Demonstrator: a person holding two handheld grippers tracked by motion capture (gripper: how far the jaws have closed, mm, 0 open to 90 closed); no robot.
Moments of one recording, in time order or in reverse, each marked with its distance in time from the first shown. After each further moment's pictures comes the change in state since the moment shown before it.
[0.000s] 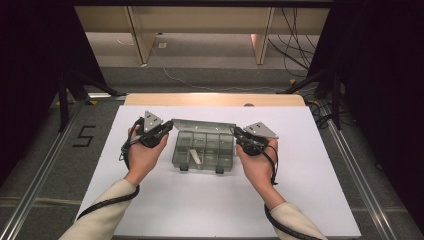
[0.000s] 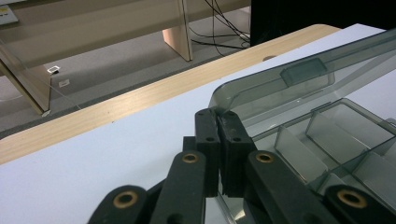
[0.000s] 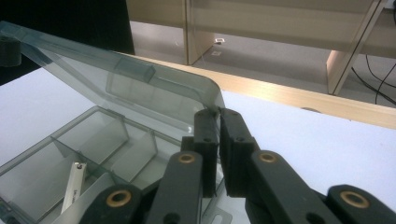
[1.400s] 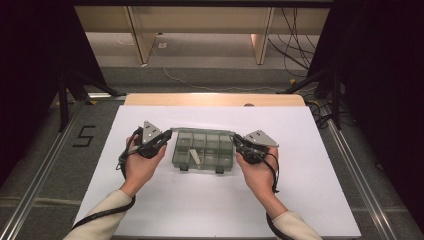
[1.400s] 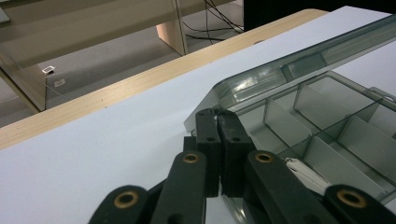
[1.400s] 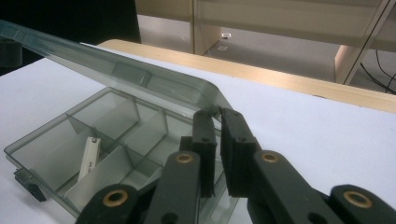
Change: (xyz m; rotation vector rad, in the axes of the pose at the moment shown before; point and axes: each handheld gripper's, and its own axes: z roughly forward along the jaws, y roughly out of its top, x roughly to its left) left arm -0.007 -0.021 -0.014 0.018 -0.022 0.037; right arm 0.006 -0.017 -0.011 0.023 0.033 0.001
